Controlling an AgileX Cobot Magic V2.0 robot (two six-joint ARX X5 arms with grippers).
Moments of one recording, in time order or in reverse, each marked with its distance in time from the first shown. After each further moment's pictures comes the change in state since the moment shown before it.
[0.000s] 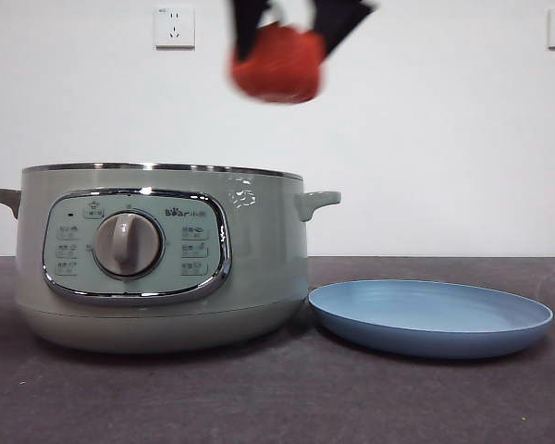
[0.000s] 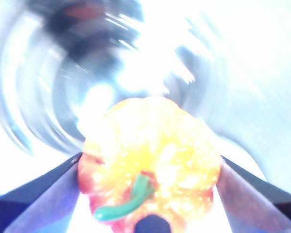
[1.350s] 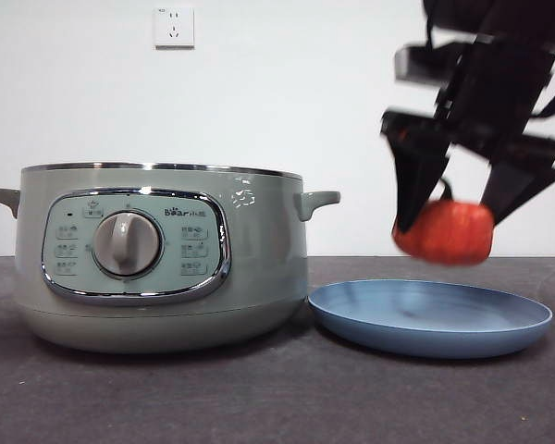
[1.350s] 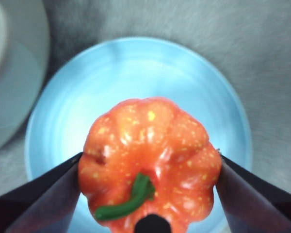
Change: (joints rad) left arm 0.000 0.075 0.000 0.058 0.155 -0.001; right arm -0.312 -0.282 -0.910 0.623 -0.056 0.183
